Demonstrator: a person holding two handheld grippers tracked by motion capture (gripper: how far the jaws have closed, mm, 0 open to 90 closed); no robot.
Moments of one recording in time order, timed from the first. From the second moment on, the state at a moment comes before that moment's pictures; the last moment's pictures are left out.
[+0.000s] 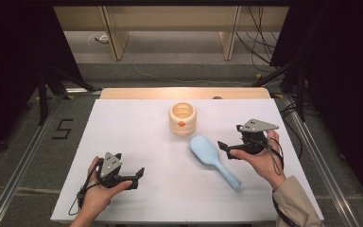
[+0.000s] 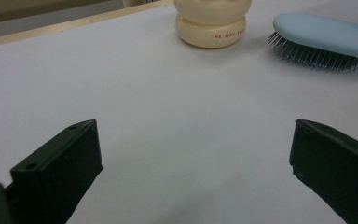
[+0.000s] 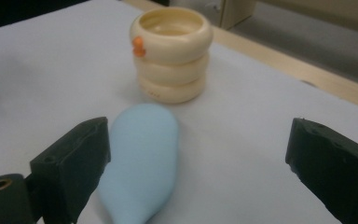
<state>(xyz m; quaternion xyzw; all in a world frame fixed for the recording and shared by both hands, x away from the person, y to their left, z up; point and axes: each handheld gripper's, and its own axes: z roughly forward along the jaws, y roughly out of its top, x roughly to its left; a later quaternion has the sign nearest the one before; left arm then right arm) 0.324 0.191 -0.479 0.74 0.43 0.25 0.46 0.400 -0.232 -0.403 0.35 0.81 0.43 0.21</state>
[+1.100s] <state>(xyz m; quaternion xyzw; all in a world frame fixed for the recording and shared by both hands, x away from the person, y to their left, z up) 0.324 0.191 -0.479 0.74 0.43 0.25 0.46 0.415 -0.177 -0.444 0.38 0.91 0.15 0.03</state>
